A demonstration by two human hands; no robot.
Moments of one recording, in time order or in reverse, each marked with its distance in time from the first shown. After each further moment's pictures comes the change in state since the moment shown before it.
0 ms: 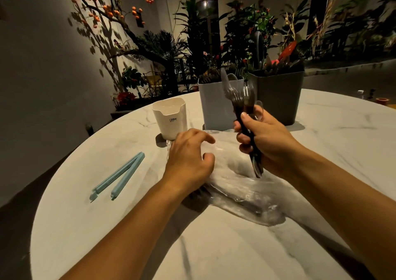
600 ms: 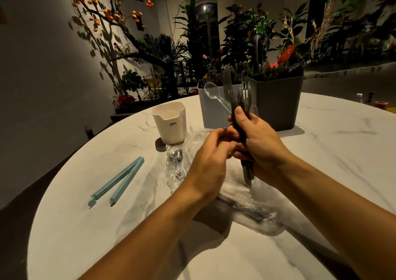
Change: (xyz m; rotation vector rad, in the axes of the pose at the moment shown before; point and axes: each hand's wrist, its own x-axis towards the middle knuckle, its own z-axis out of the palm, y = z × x) left_hand -0.003 0.039 0.013 -0.894 -0.130 -0.085; right_hand 0.005 0.007 0.013 -0.008 0.037 -0.043
